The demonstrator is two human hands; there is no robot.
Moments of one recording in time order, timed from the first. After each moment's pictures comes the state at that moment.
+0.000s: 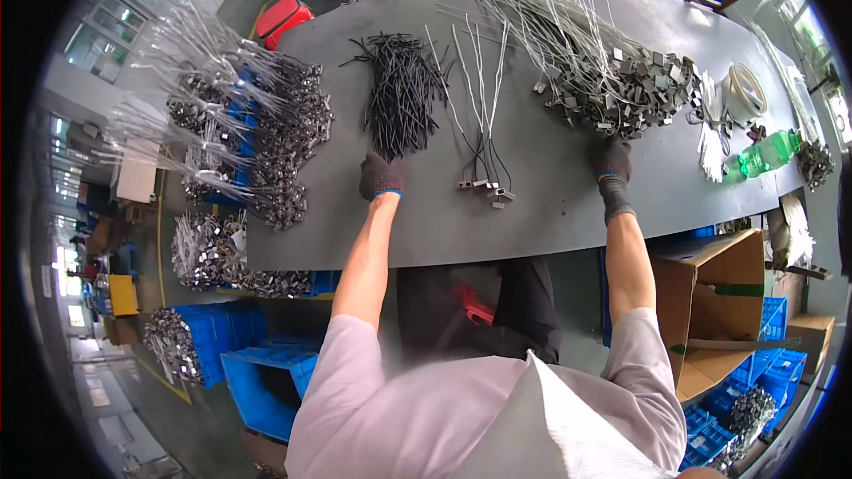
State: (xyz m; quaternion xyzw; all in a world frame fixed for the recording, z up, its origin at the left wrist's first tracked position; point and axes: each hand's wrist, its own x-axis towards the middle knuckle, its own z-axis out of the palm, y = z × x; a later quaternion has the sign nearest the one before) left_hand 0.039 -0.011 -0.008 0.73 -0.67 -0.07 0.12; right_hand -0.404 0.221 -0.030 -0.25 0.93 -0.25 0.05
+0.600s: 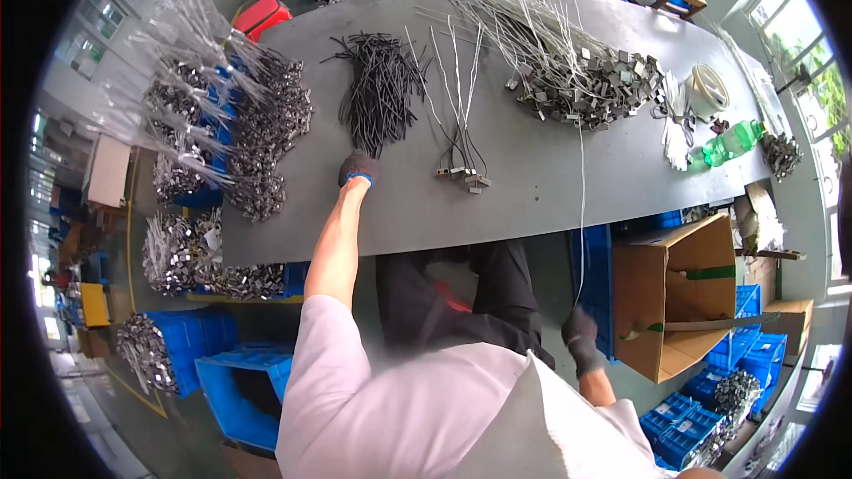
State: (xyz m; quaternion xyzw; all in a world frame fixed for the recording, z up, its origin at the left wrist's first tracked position) left_hand 0.071 -0.049 -0.051 0.63 -0.76 -0.16 -0.02; right_hand -0.180 0.602 -0.084 -0.29 0.93 0.05 0.22
